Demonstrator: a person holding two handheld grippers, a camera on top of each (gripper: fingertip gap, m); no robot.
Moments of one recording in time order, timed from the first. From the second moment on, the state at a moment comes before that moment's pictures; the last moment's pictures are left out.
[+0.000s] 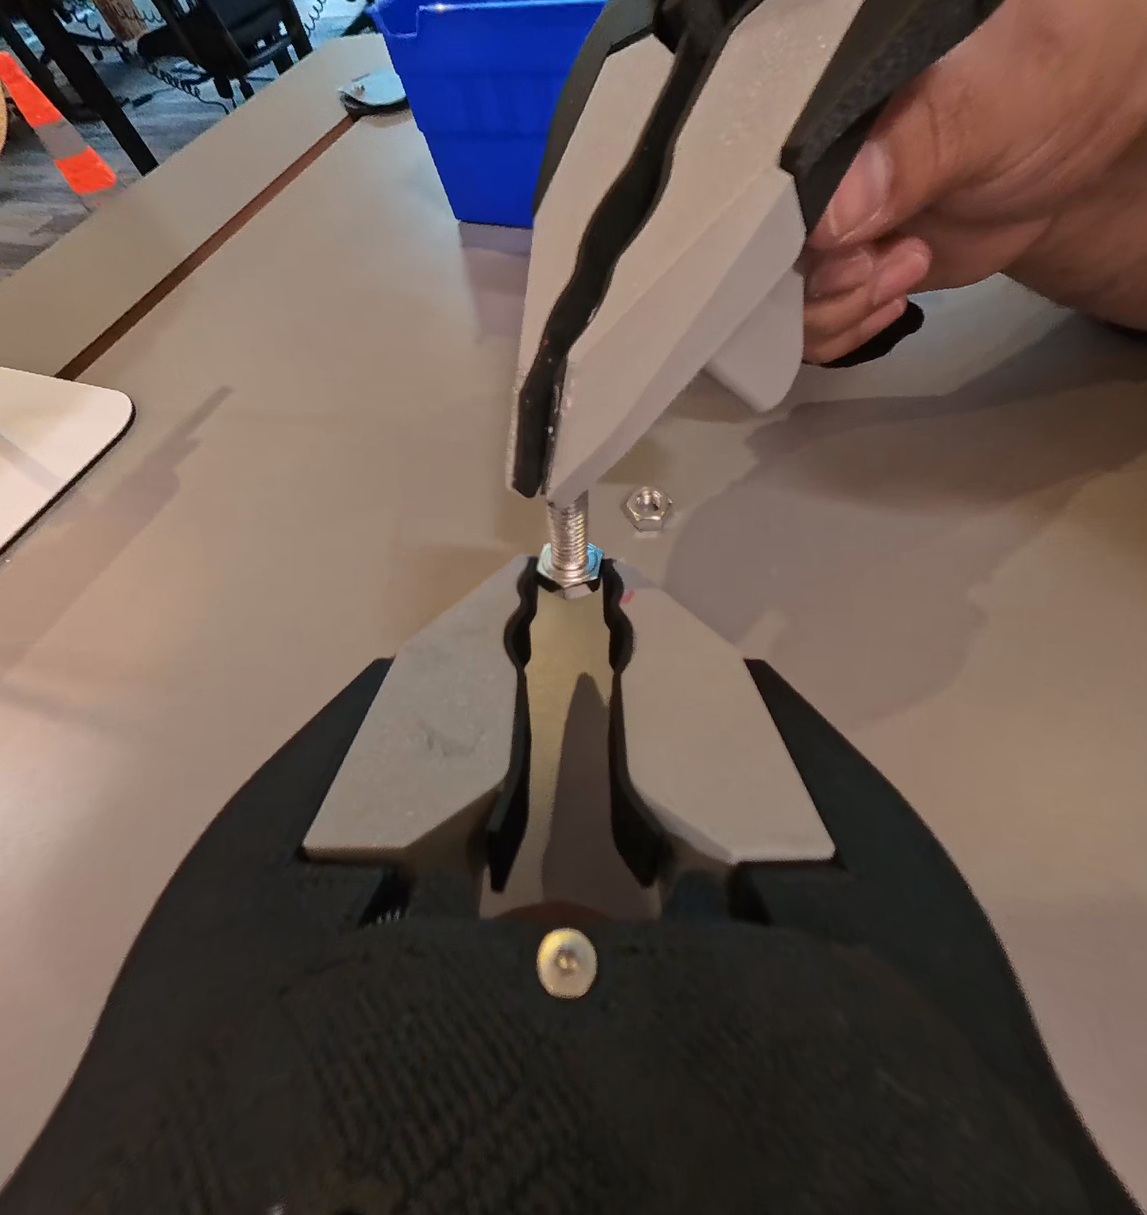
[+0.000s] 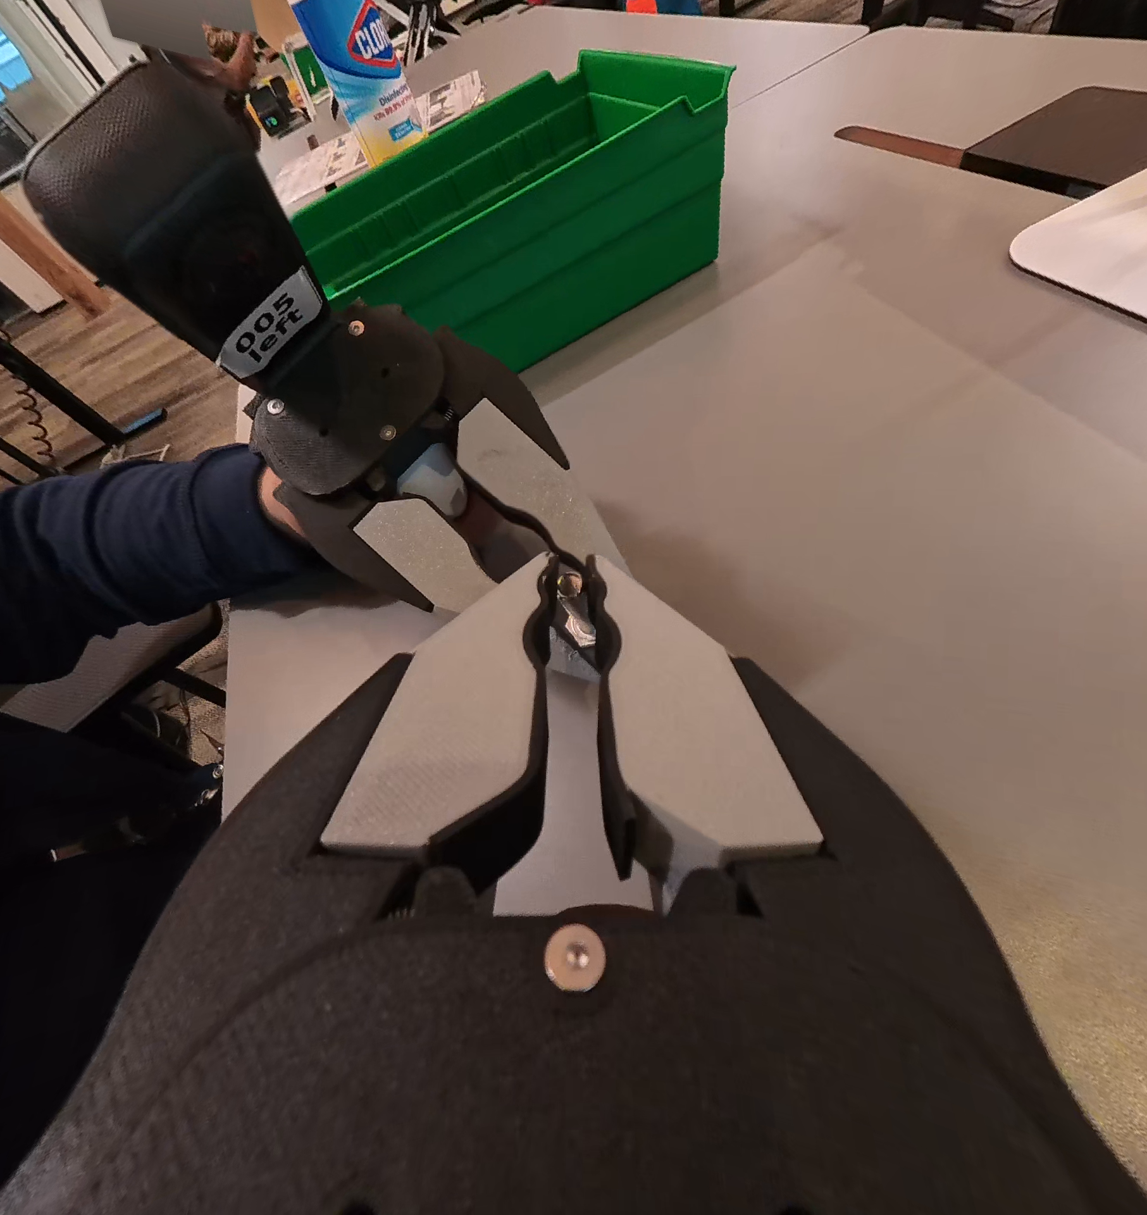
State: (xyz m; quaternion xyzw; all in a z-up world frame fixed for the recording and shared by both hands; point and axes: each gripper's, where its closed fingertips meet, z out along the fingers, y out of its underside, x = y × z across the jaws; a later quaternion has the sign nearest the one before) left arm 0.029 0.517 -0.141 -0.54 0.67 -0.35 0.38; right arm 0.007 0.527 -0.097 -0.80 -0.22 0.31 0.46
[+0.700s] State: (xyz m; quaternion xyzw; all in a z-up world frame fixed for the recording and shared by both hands) left arm 0.028 0.512 -0.137 -0.53 0.67 -0.36 0.38; right arm 0.003 0.525 -0.080 -0.77 -0.22 0.32 0.50
